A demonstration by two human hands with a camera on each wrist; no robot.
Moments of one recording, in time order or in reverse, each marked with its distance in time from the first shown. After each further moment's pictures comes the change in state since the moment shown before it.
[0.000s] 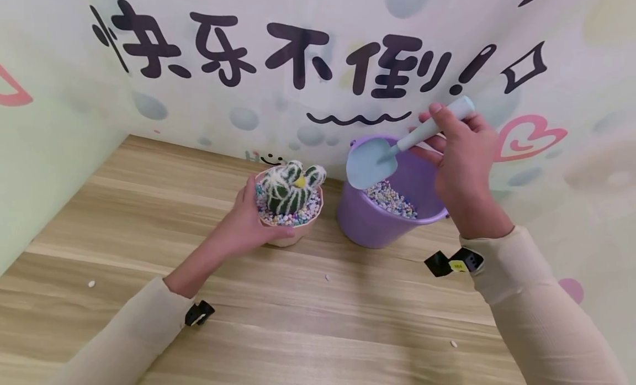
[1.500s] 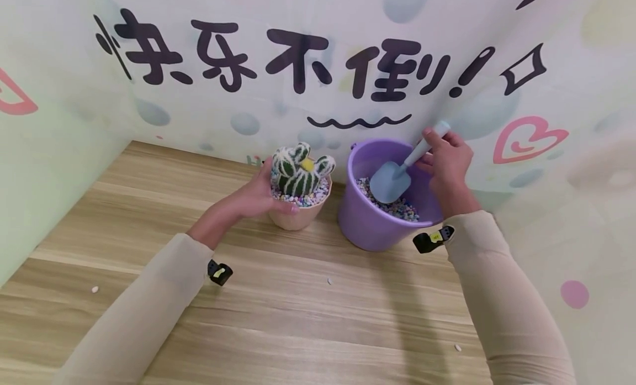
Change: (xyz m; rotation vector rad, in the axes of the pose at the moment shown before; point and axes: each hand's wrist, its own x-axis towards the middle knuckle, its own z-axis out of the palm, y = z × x) left_hand 0.068 0.004 -0.015 -0.151 -0.164 0.165; right_hand 0.077 0.053 -0.045 -0.319 0.181 0.169
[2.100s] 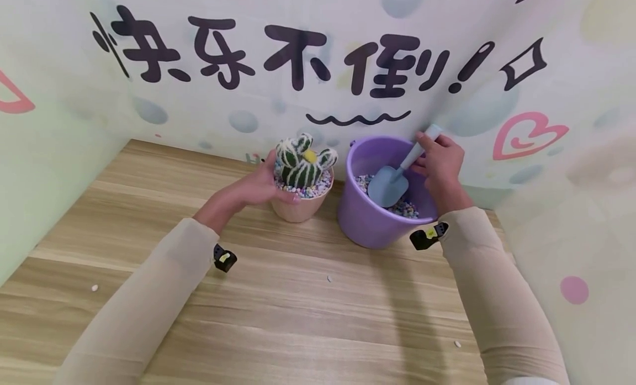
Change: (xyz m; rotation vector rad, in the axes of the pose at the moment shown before) left_hand 0.019 0.002 -0.006 0.001 -0.073 -0.046; right_hand 0.006 0.012 0.001 -0.141 -0.020 0.031
